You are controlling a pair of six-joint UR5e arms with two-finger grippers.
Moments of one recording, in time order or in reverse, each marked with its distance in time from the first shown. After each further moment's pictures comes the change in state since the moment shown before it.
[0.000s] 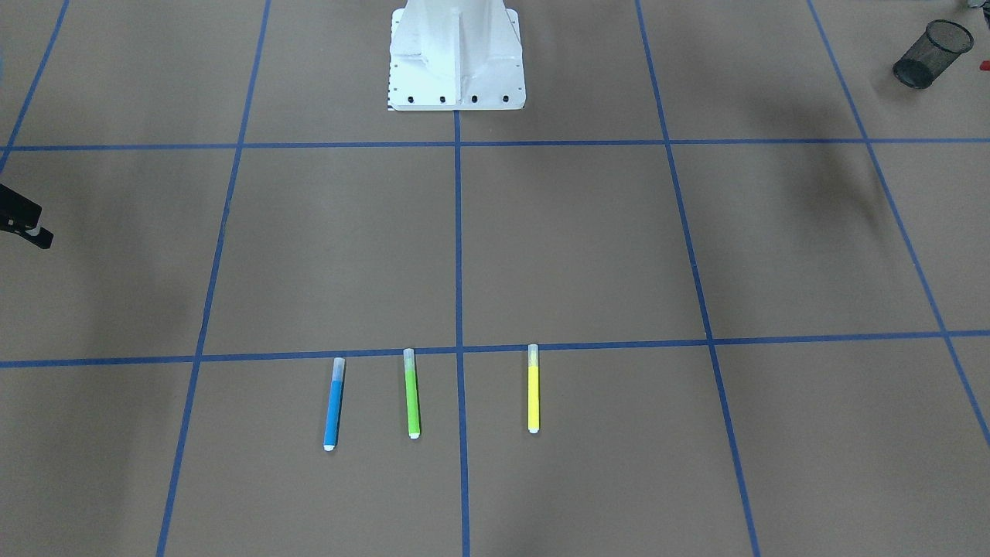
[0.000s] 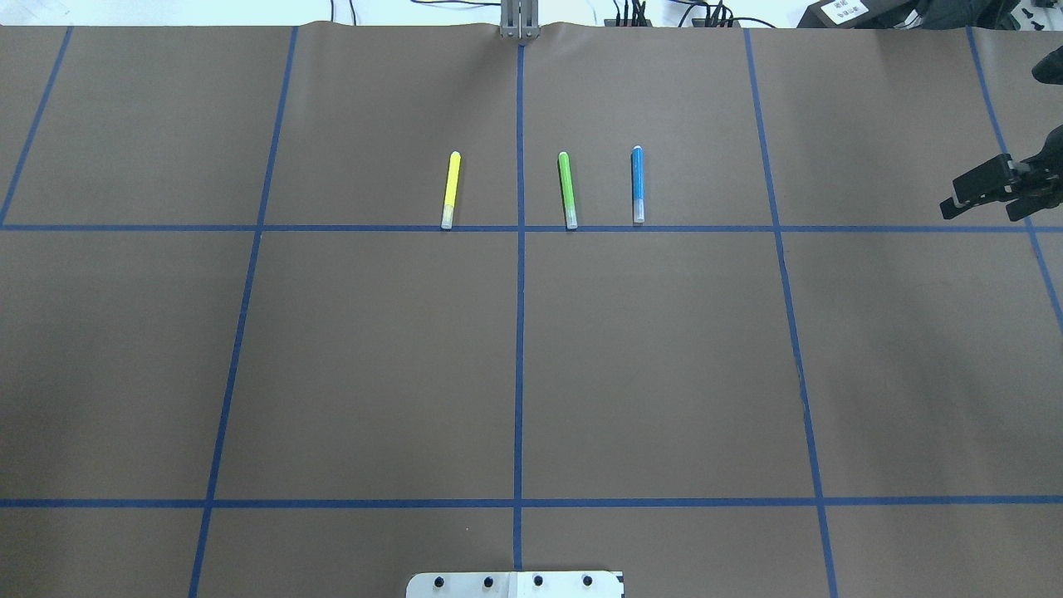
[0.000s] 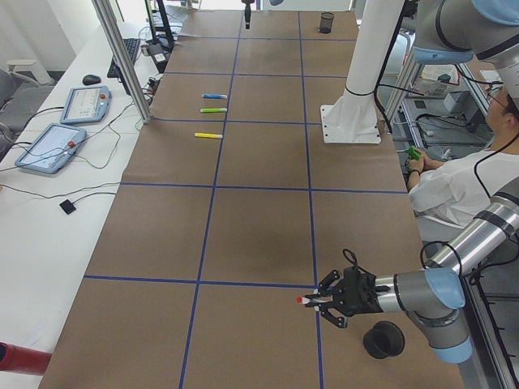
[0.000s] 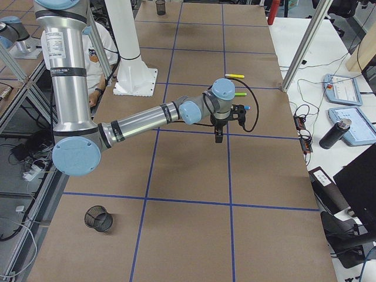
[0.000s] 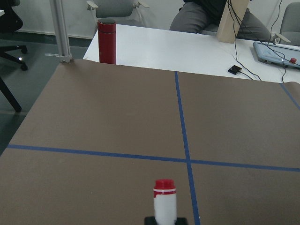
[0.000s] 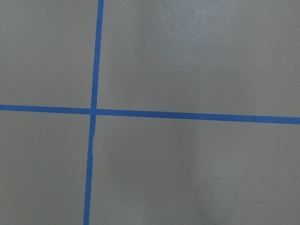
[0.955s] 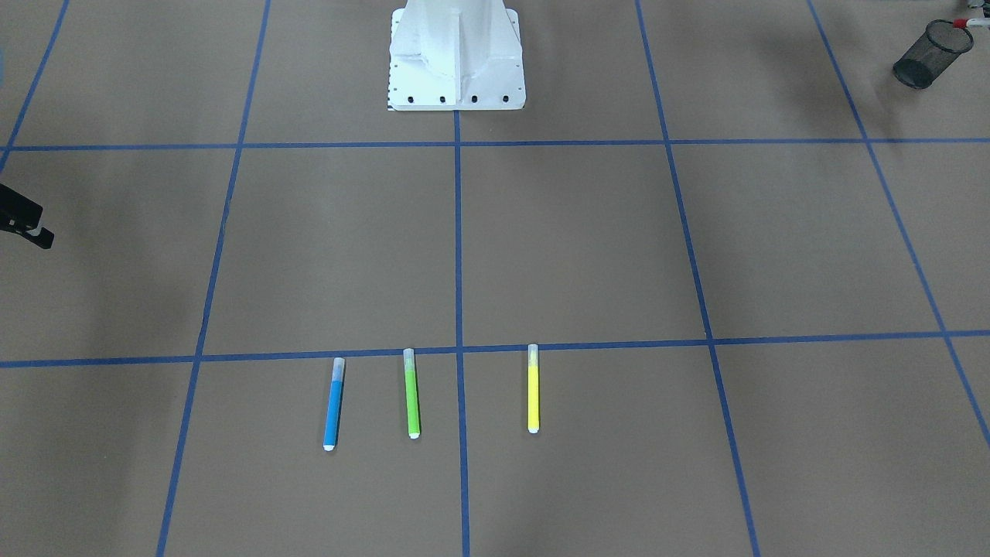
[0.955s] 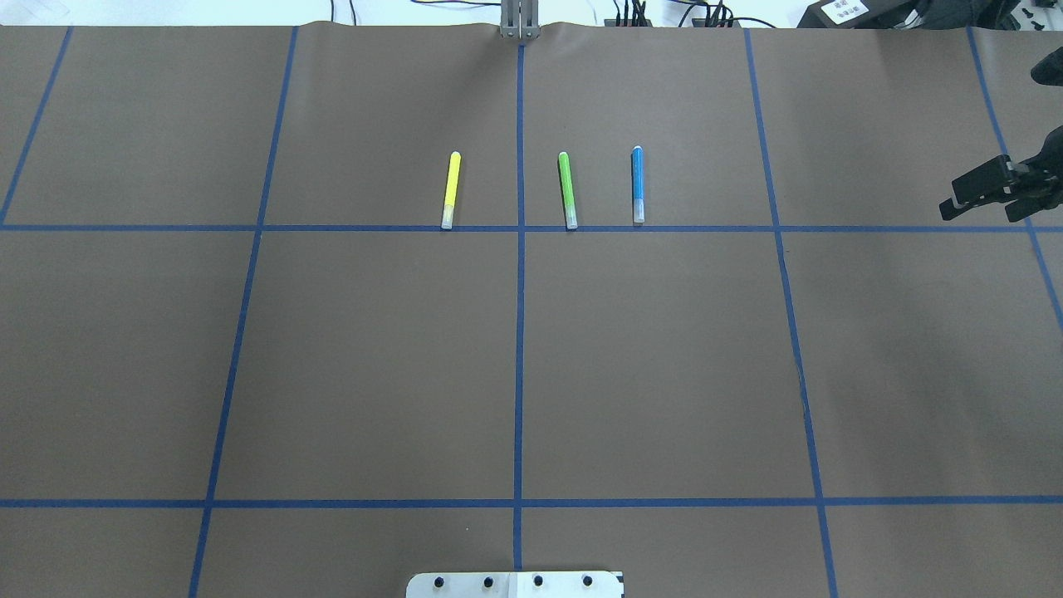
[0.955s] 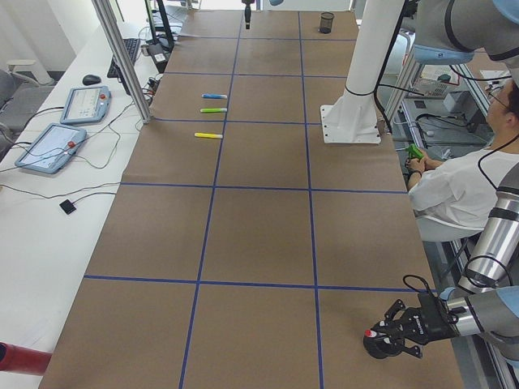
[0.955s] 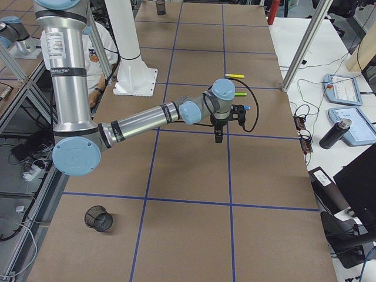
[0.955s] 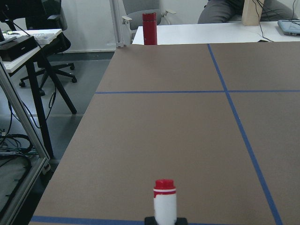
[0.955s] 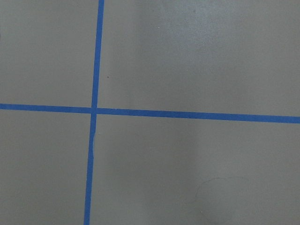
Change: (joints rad) left arm -0.185 0.083 0.231 -0.183 -0.011 0.253; right arm -0.003 0.000 0.000 0.000 0.000 0.000
